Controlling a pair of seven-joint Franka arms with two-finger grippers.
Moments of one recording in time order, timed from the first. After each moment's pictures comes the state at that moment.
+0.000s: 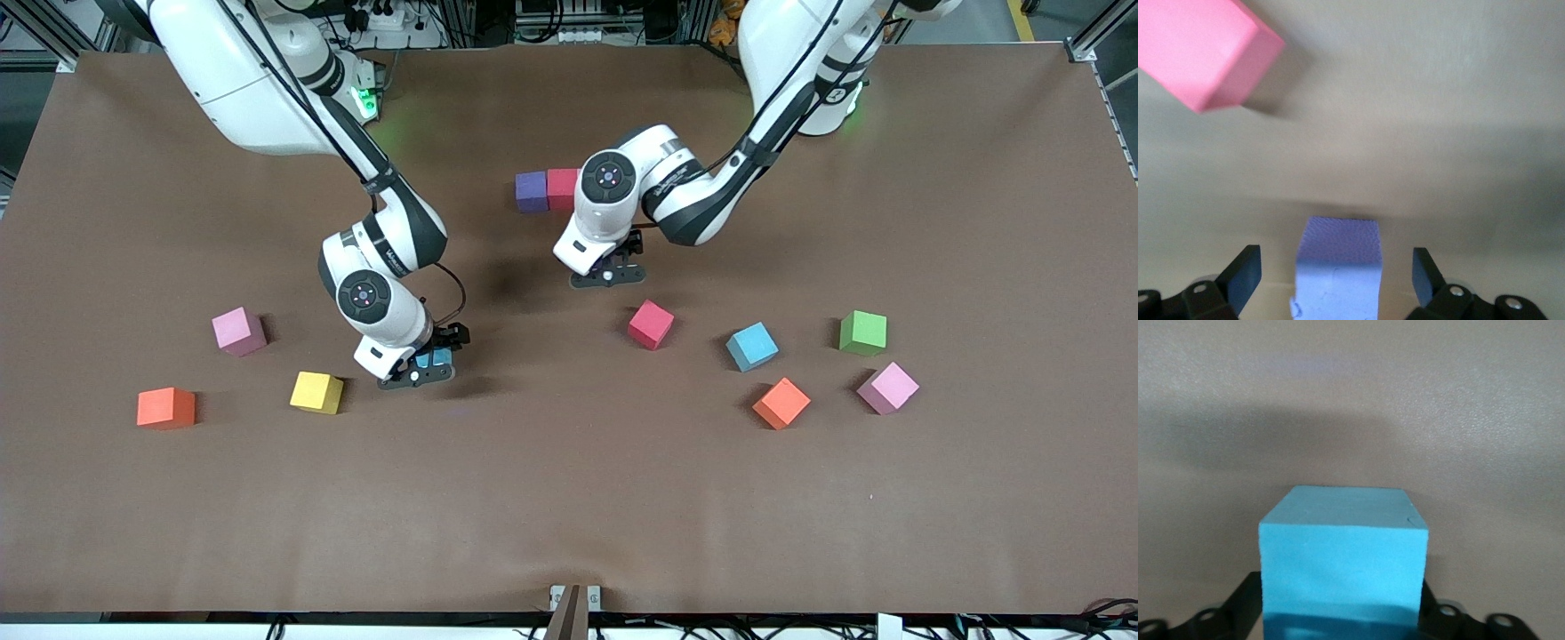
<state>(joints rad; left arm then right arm) -0.43 0.53 -0.44 -1.86 0.16 2.27 -1.04 0.27 0.61 0.17 -1.88 -0.08 2.41 0.30</state>
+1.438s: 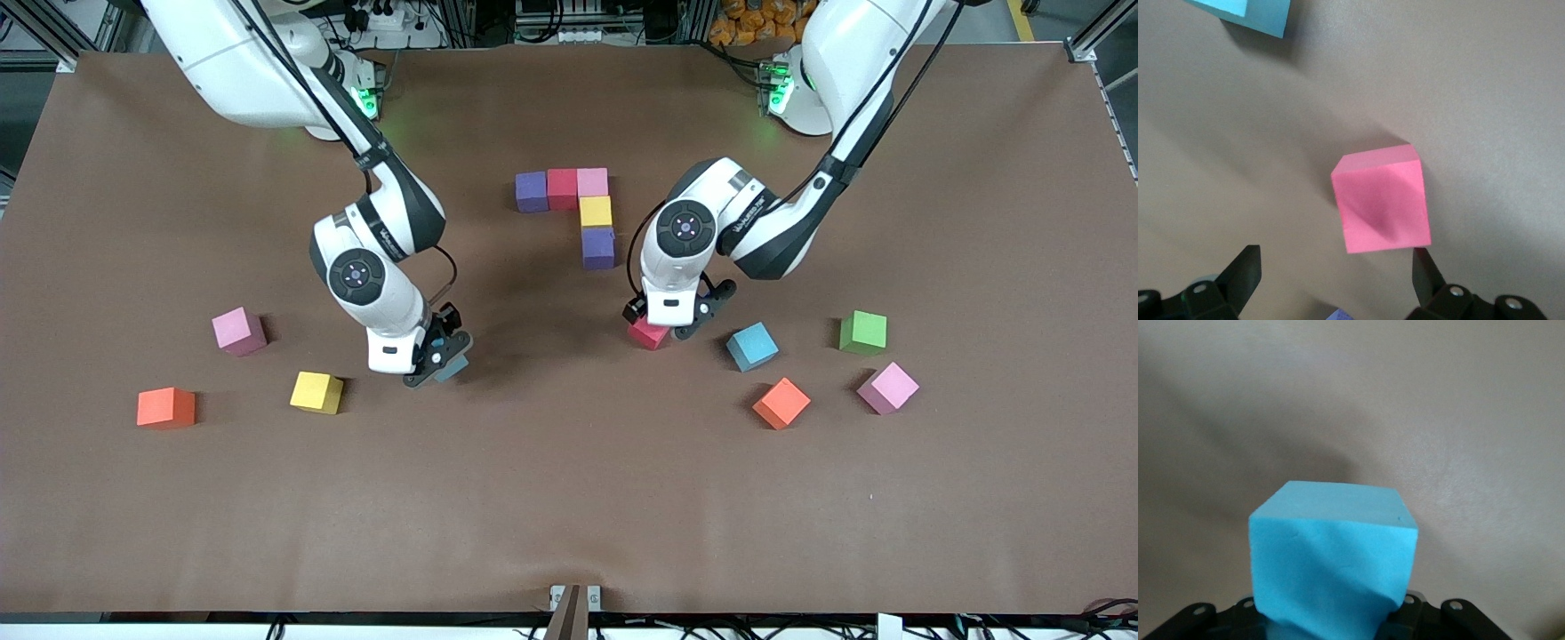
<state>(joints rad) -0.26 0.53 -0.43 -1.83 0.17 2.20 -1.53 0.27 0.50 0.19 -1.88 -0.08 2.36 -0.29</state>
